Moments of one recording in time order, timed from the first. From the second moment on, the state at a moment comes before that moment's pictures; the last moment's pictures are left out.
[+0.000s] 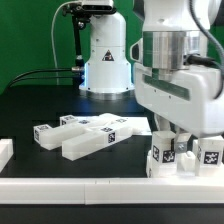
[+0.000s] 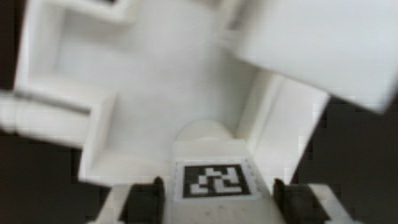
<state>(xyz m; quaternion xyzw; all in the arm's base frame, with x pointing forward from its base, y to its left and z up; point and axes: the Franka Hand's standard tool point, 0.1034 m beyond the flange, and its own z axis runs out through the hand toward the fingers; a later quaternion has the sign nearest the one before) 0.607 0.066 0.070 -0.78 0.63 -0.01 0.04</state>
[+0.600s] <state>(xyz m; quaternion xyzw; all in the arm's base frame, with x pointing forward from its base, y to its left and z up) 0.607 0.062 0.069 -0.62 0.78 0.01 0.06</state>
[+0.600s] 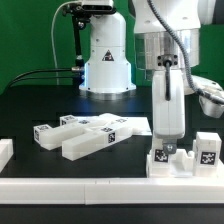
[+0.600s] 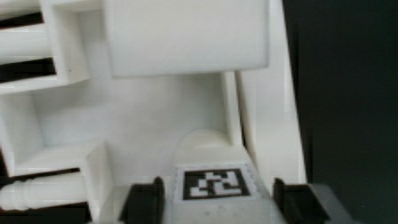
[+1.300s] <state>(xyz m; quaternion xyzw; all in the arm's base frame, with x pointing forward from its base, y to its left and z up) 0.596 0.074 0.090 -0.67 0.74 0.01 0.06</state>
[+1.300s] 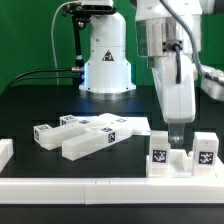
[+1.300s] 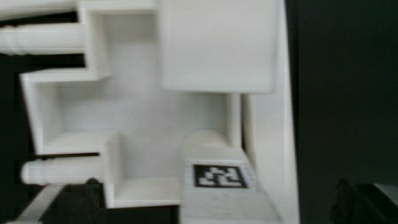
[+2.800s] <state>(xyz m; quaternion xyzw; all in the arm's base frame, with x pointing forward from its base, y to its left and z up) 0.566 0.079 0.098 -0.95 0.31 -0.04 0.06</state>
